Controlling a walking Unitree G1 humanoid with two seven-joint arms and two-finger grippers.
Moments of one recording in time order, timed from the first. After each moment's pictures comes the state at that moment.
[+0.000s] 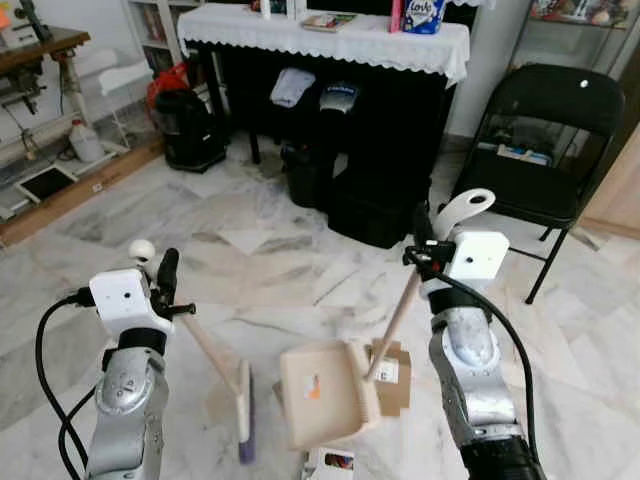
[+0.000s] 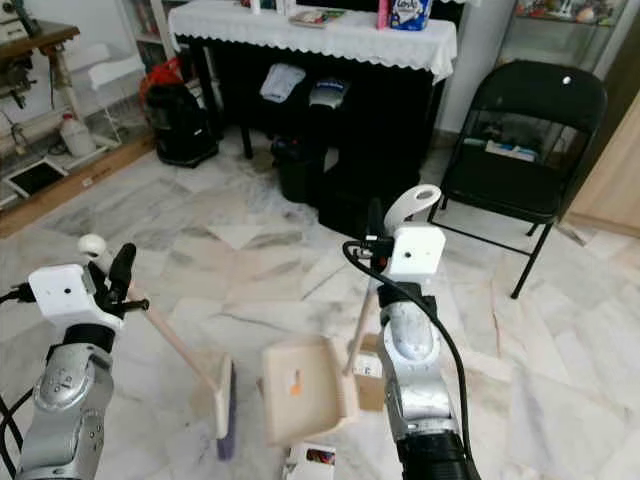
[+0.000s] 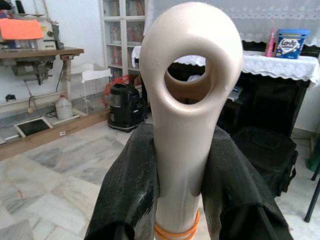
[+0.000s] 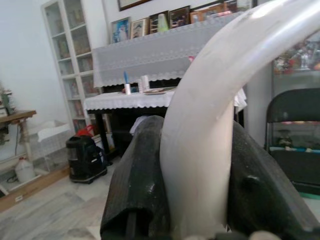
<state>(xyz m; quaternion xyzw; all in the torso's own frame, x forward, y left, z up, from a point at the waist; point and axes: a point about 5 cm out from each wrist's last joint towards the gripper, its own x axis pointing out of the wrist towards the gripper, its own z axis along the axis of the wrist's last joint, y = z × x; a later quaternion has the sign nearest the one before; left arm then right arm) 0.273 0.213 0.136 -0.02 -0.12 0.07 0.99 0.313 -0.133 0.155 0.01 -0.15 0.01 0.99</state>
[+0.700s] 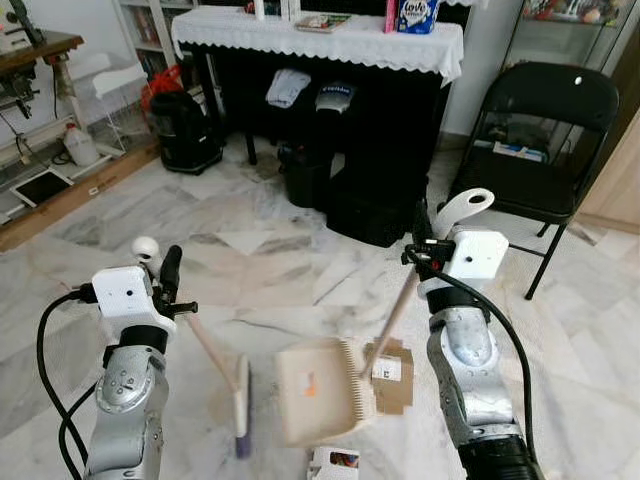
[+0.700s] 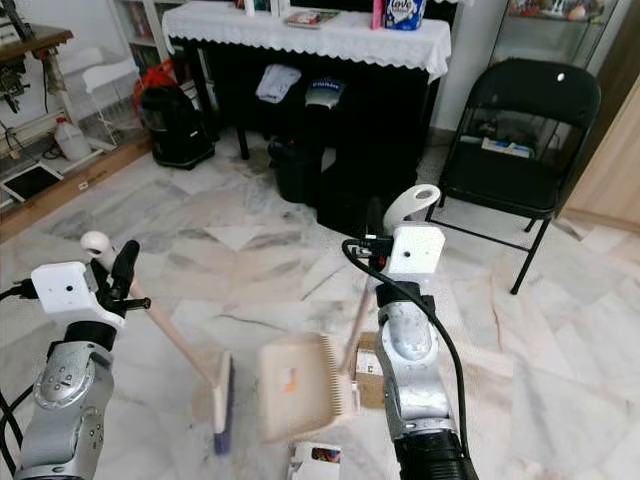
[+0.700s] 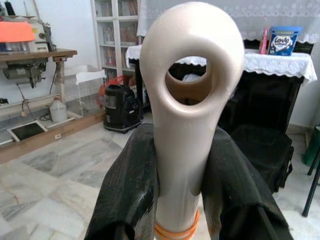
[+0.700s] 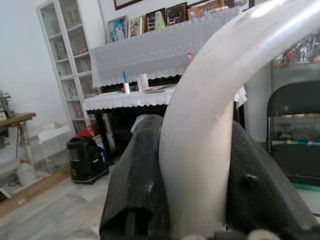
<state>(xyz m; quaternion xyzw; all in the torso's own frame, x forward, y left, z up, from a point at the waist) 0.275 0.210 0.138 -0.01 -0.12 0.06 0.99 0.313 -0.130 0.155 0.02 -0.15 0.01 0.99</state>
